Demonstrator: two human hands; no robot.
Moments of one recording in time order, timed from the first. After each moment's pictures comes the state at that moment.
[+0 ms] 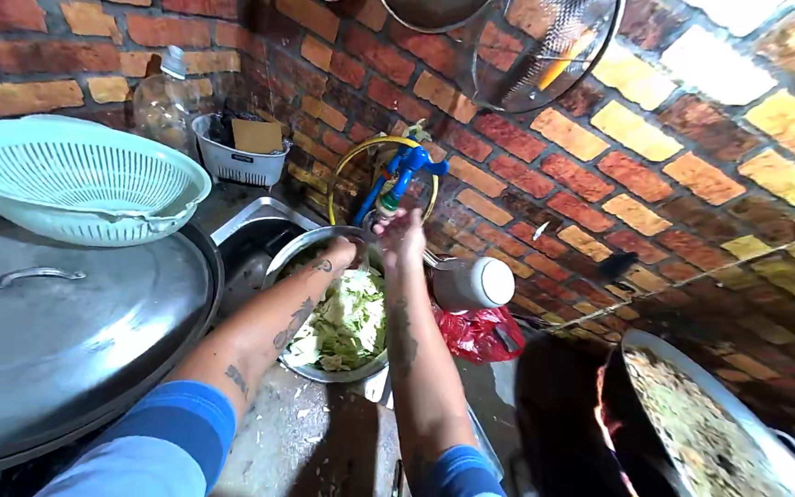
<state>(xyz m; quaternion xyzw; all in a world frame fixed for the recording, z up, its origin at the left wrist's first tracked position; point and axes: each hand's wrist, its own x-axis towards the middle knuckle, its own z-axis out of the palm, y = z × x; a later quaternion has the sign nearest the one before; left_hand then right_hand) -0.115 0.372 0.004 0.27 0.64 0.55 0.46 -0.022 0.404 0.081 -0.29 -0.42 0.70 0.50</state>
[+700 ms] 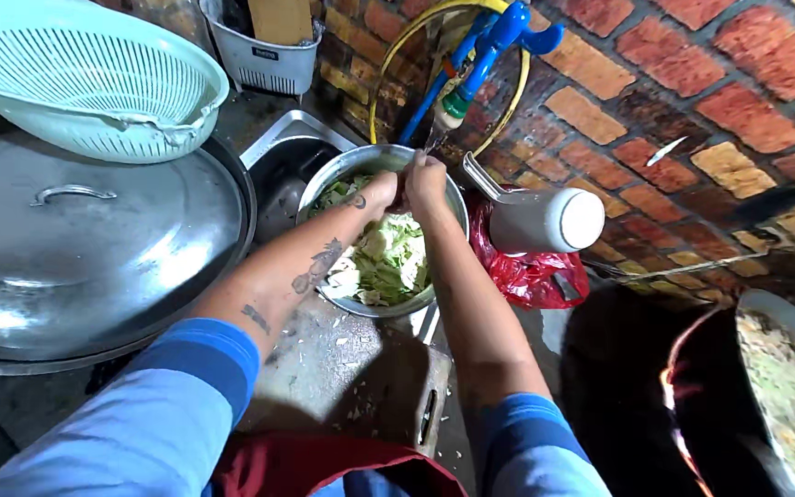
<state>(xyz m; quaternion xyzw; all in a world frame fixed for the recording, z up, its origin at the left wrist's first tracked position) -0.103 0.351 0.007 0.21 0.60 0.57 0.52 -0.039 0.401 0.029 -0.49 -0.72 0.41 0.27</state>
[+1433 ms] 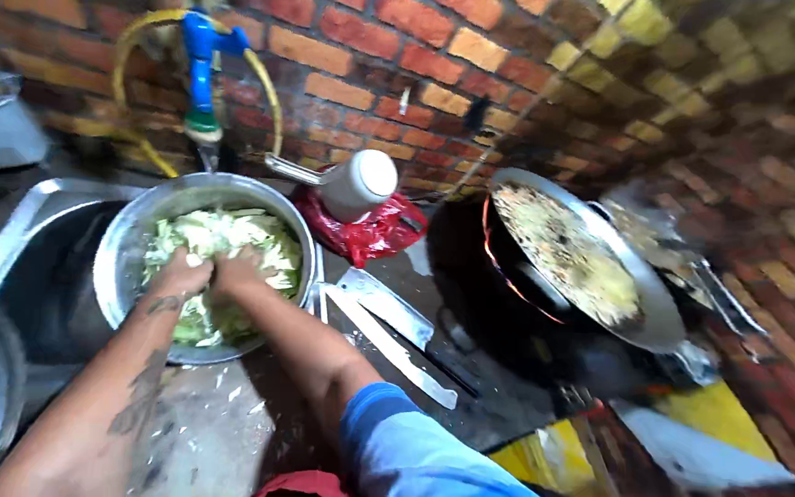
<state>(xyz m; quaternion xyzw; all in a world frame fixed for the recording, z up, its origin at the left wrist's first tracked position) -0.126 0.304 -0.081 0.41 0.83 0.24 0.29 -0.003 0.331 -0.044 -0.52 -0.80 0.30 -0.01</state>
